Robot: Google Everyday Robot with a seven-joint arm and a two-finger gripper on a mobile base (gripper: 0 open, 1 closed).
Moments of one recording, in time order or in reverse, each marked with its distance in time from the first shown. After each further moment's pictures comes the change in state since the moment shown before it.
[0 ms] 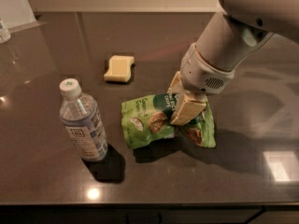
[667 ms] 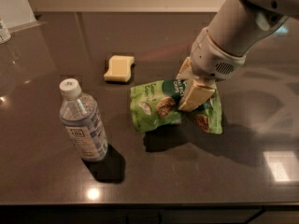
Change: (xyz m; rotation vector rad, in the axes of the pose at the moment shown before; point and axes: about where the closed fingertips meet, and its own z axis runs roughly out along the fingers) arm 0.013 -0.024 -0.024 0.059 0.009 0.025
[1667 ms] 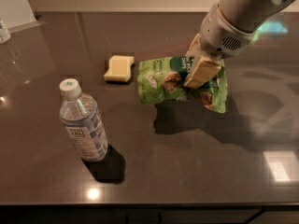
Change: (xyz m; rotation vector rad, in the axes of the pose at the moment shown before) arm 0.009 -0.044 -0.030 0.085 -0.003 0.086
